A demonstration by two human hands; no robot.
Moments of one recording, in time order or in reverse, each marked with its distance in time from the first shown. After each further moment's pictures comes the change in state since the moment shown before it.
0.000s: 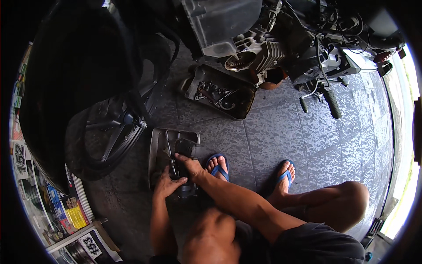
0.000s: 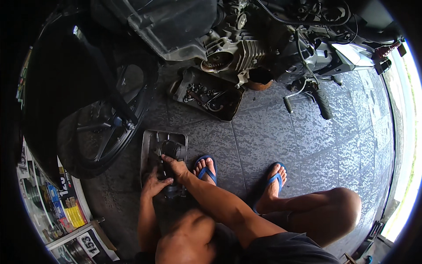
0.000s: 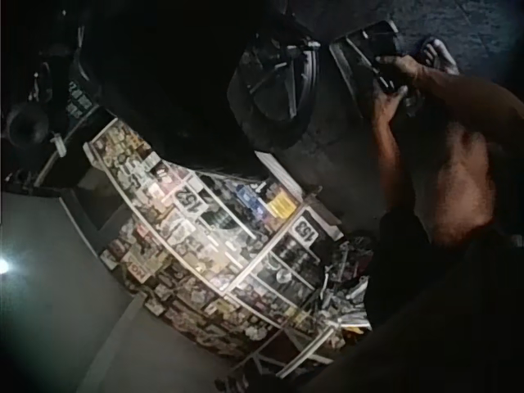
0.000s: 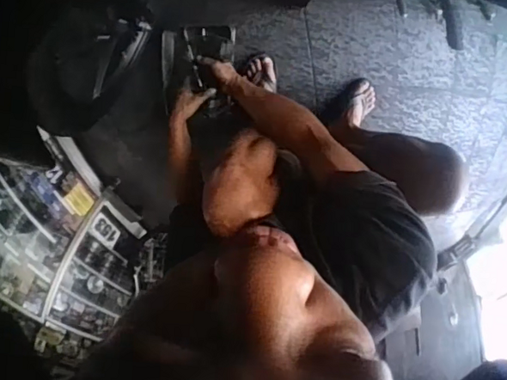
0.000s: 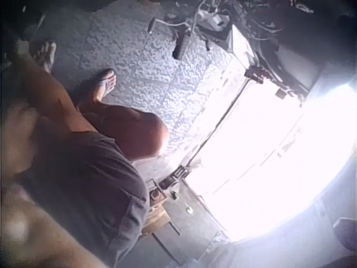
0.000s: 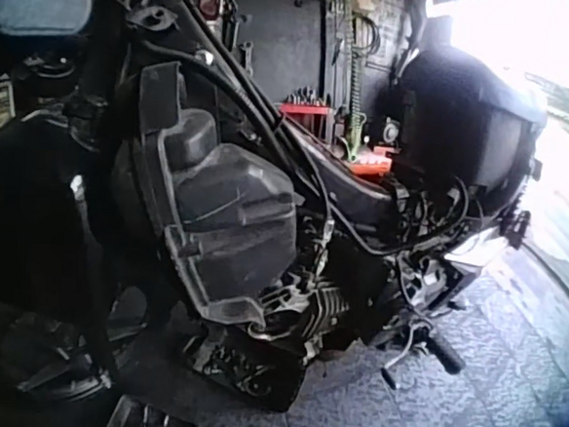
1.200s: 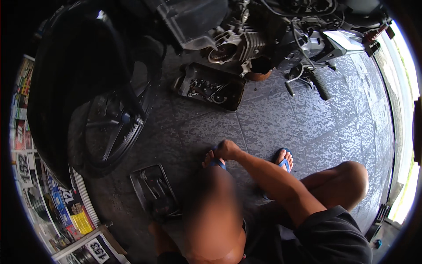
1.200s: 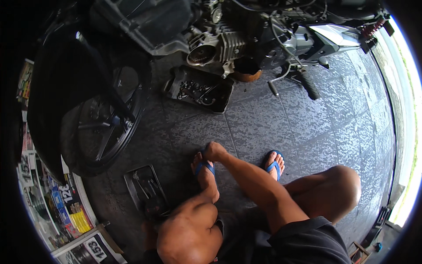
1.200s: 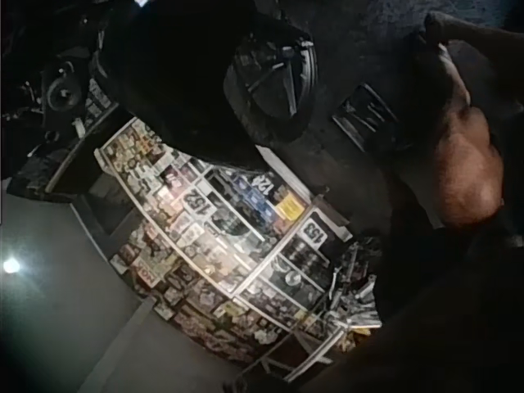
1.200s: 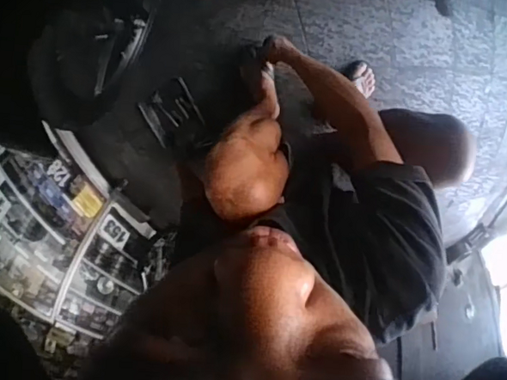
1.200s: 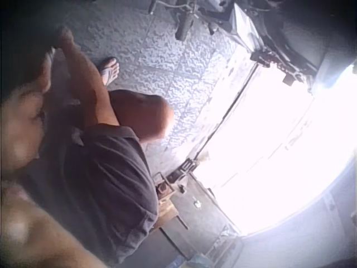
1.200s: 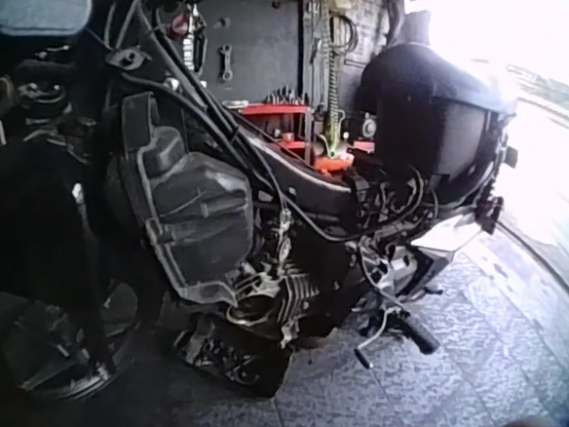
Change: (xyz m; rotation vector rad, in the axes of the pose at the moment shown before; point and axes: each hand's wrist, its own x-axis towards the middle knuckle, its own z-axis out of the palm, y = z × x) left_hand -0.149 -0.147 0.064 -0.134 1.201 -0.470; right_hand -0.039 -0.110 -0.119 -1.872 0.140 -0.006
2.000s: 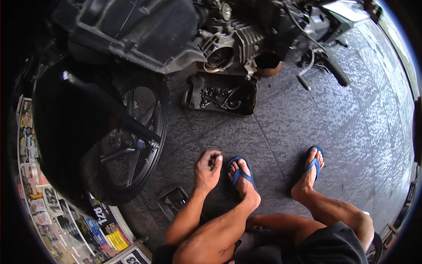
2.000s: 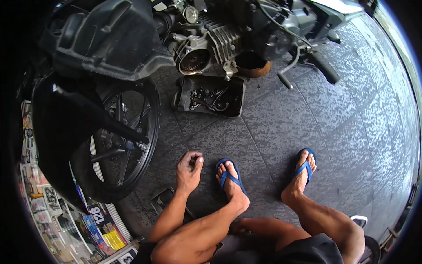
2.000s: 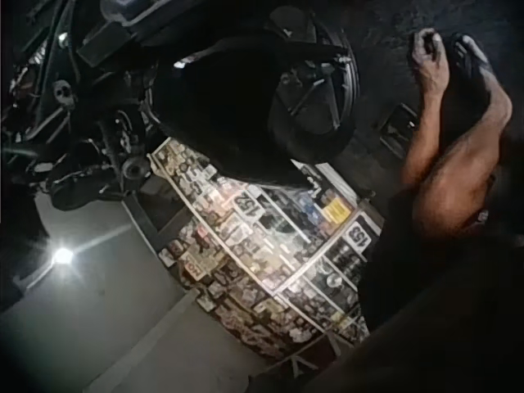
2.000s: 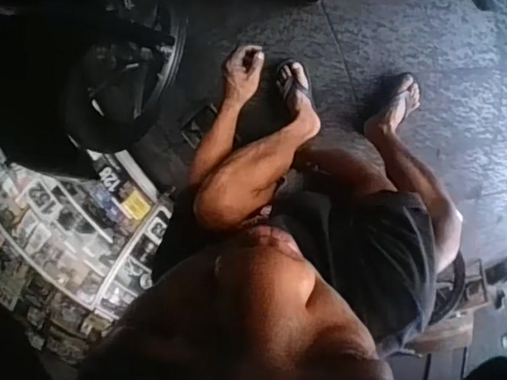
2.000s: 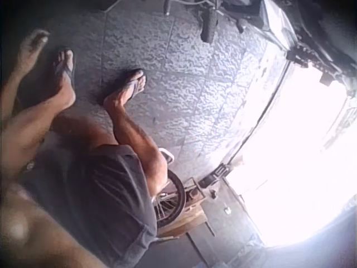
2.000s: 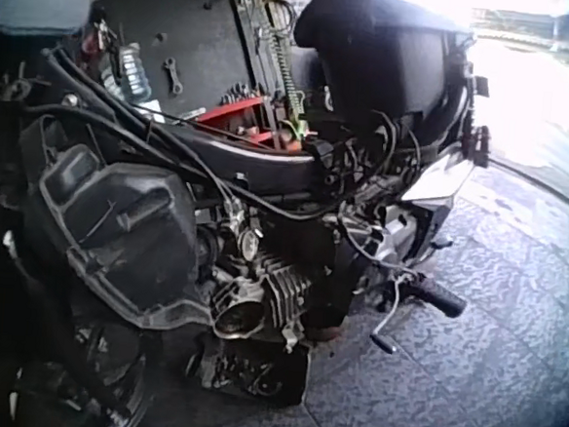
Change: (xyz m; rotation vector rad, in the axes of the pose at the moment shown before) left_hand -0.060 0.308 0.126 -0.320 -1.062 0.862; right_hand -0.207 0.035 0.068 0.497 -0.672 0.106
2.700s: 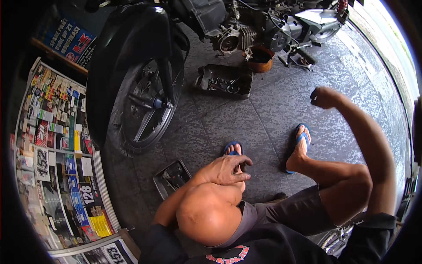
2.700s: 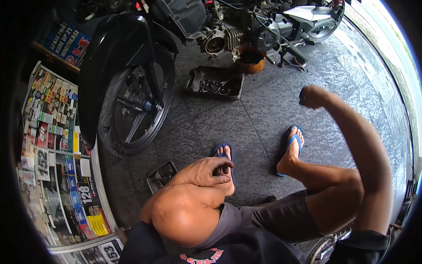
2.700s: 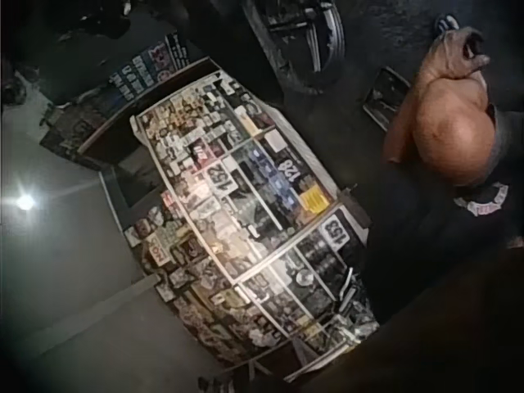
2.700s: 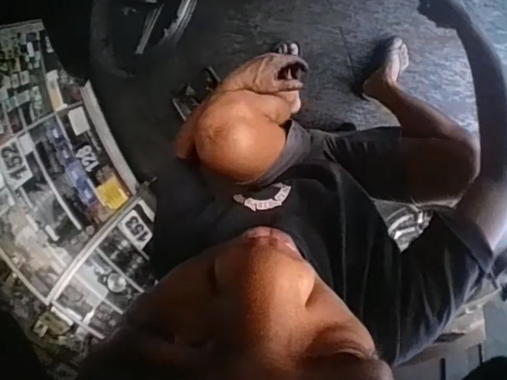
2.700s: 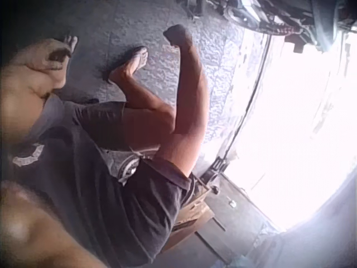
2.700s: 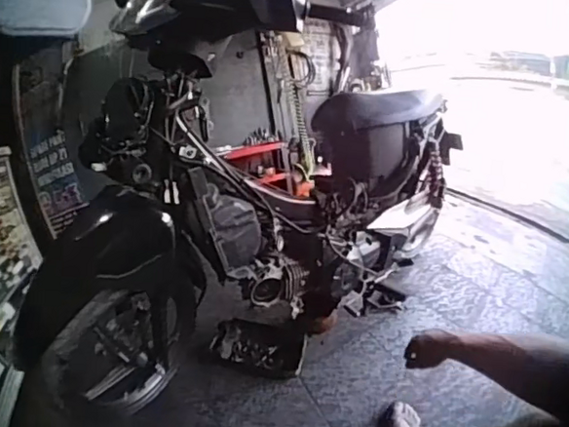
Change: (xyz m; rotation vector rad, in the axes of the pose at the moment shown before) left_hand -0.136 0.118 -0.067 0.048 -0.830 0.378; right_hand -0.252 -0.031 -0.166 -0.929 1.126 0.222
